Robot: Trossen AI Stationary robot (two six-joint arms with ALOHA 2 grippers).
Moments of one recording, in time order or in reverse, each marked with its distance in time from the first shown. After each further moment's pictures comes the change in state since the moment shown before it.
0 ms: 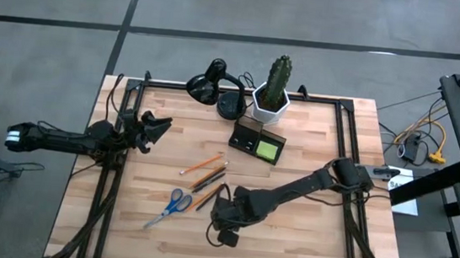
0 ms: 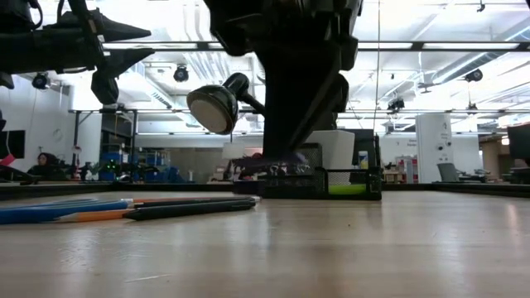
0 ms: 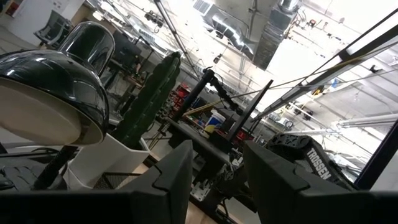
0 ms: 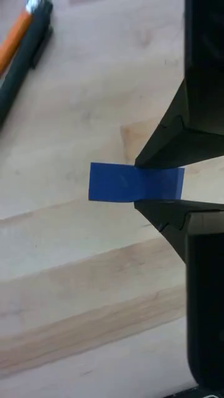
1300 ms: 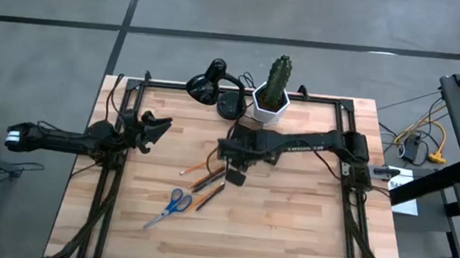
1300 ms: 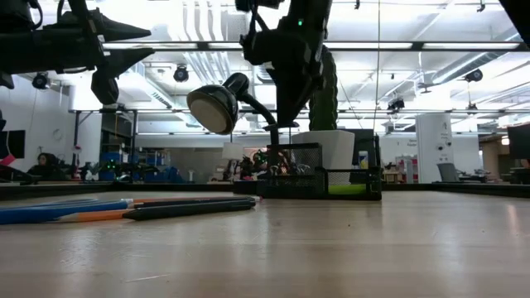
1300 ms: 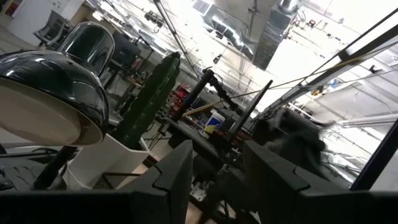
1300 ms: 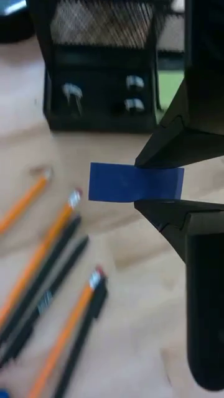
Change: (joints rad) left arm 0.000 0.000 0.000 0.001 0.001 0.000; right arm -0.362 -0.155 0.001 -0.221 0.114 -0.338
